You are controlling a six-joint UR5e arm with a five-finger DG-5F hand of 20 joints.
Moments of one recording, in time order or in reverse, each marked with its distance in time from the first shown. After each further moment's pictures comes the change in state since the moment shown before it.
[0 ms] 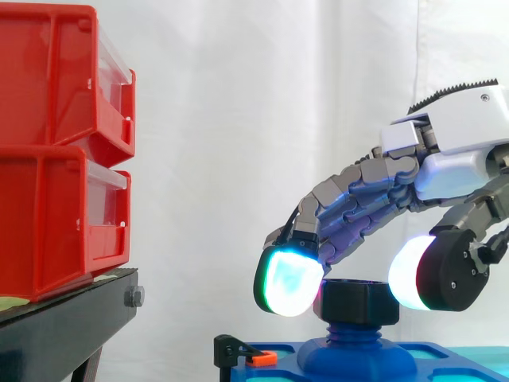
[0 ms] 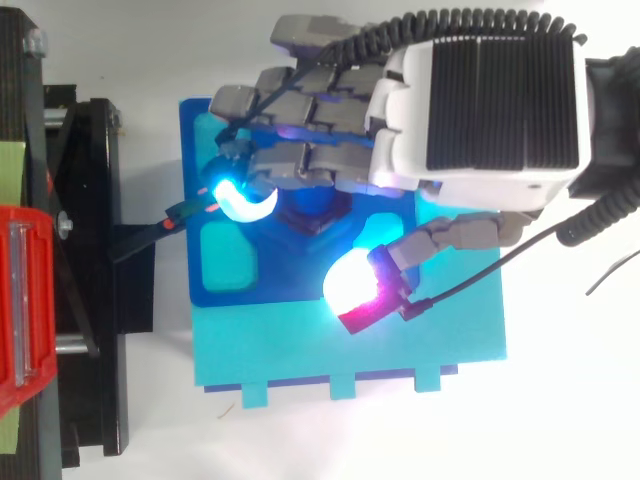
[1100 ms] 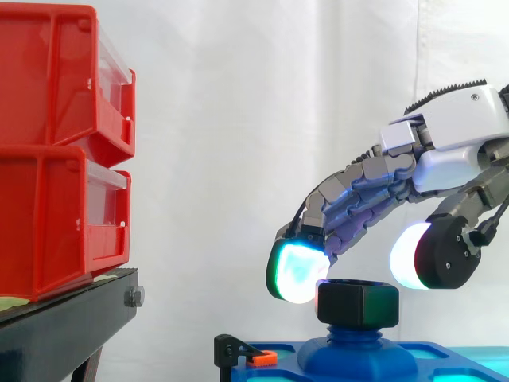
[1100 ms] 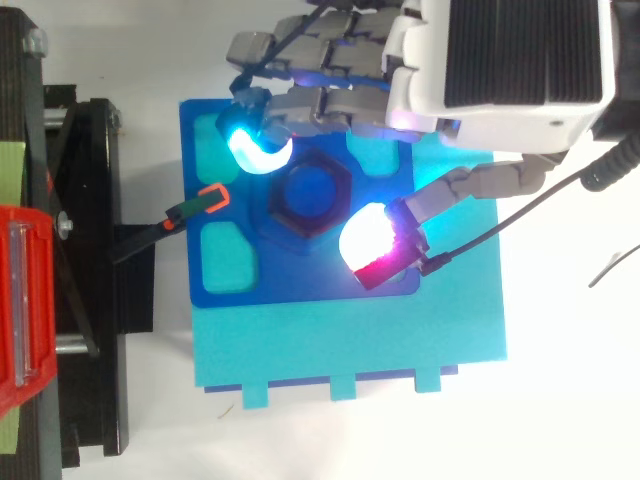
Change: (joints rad) arm -0.047 0.001 0.049 -0.089 -0.051 -0.034
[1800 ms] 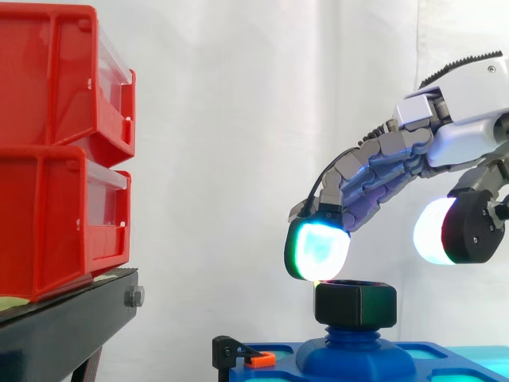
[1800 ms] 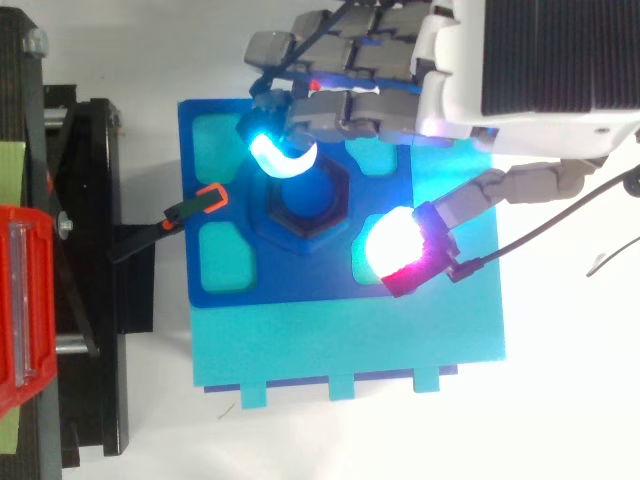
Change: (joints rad) arm 0.004 0.032 0.011 -0.062 -0.011 -0.043
